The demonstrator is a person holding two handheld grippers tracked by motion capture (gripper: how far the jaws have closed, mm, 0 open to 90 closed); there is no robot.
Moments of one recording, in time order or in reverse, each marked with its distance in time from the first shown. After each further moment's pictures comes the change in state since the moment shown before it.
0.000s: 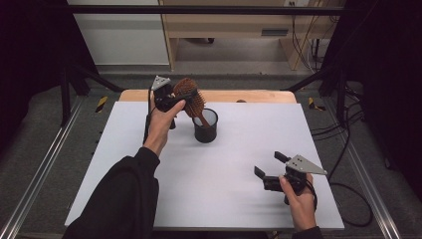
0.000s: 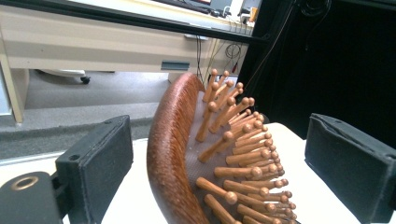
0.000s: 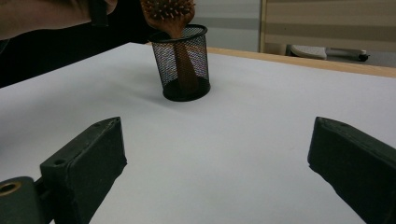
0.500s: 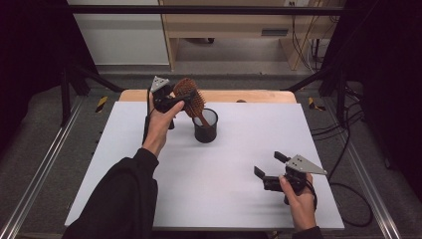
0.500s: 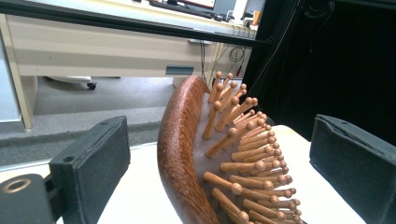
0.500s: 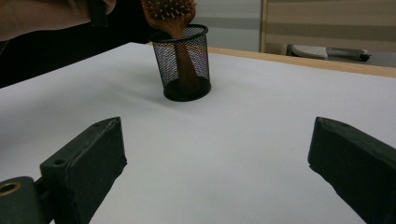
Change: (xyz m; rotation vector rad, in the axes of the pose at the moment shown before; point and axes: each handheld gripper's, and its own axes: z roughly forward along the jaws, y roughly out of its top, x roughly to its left) left arm 0.000 -0.001 -0.004 -0.017 0.019 0.021; right arm 0.000 0.000 0.000 0.000 0.002 0.000
